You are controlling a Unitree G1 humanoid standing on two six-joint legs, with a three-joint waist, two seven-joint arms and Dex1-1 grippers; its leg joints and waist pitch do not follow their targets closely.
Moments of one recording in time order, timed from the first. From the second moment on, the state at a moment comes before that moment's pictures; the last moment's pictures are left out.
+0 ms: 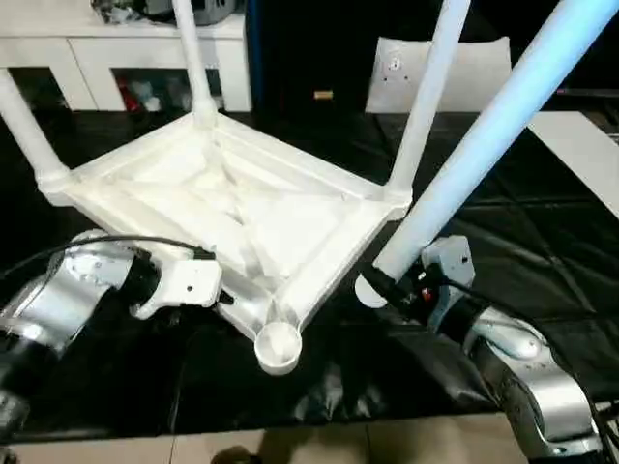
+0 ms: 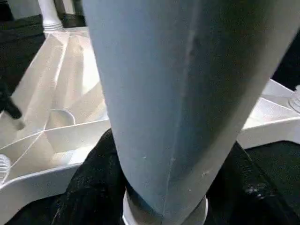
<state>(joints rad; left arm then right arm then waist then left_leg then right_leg) -0.52 0.80 -0.40 0.37 0.07 -0.16 -1.38 -0.07 -0.29 0.09 -0.16 0.26 0.34 0.55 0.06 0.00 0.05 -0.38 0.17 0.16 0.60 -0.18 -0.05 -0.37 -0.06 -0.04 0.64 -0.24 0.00</state>
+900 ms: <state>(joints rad) -0.75 0.65 -0.53 0.70 0.20 -0.34 -1.52 -0.05 -0.30 0.12 -0.18 0.25 0.34 0.56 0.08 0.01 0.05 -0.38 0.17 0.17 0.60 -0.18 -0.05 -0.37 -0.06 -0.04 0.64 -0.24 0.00</state>
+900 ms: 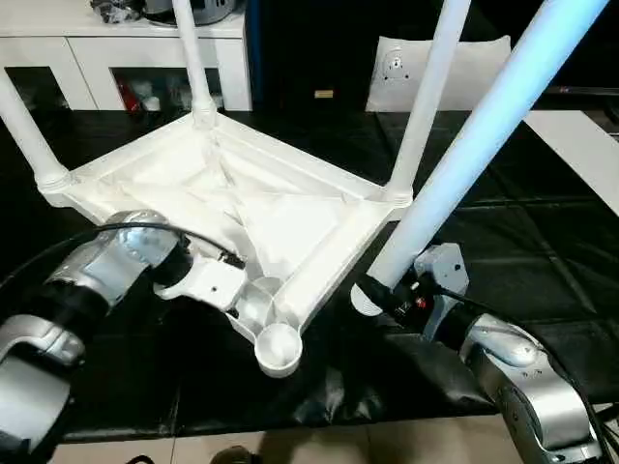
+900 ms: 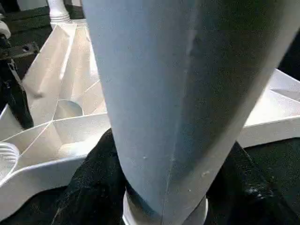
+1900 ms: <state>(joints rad) -0.47 0.39 -0.33 0.25 0.09 0.38 -1.07 -0.12 -0.21 0.04 -0.18 0.34 0.43 0.48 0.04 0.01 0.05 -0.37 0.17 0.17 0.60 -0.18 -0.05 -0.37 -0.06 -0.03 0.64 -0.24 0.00</state>
